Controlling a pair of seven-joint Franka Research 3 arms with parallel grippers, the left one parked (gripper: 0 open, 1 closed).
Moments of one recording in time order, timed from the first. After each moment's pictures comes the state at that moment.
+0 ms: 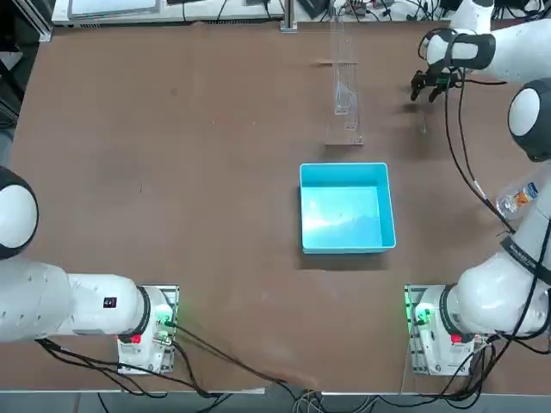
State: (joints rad) arm -0.10 0.63 0.03 -1.77 -0.01 2.37 -0.03
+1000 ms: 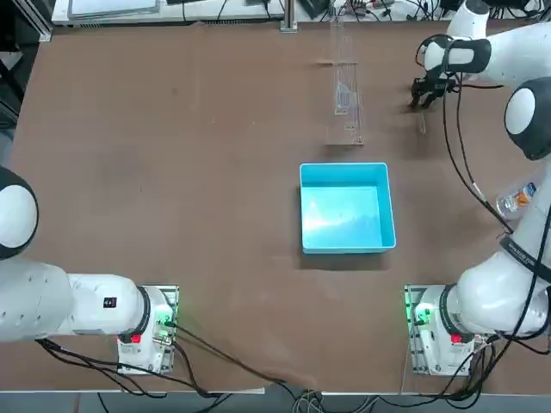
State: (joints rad) arm -0.10 0.65 0.03 -1.77 -0.02 2.38 -0.05
